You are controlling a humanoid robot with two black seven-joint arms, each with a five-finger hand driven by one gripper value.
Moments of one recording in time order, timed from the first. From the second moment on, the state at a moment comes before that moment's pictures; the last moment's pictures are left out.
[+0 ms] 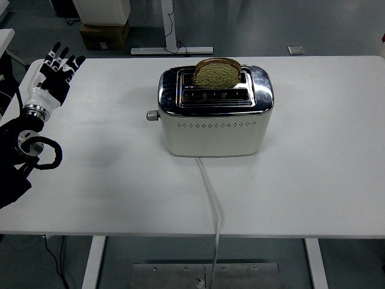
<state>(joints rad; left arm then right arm) -0.86 0.31 -0.62 -0.44 -0.11 -0.27 -0.37 0.01 0.00 0.42 0.09 -0.34 0.07 0.05</state>
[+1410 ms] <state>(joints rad) -0.88 0.41 -0.61 -0.62 0.22 -0.31 -0.26 0.01 0.00 0.42 0.09 -0.34 0.07 0.05</state>
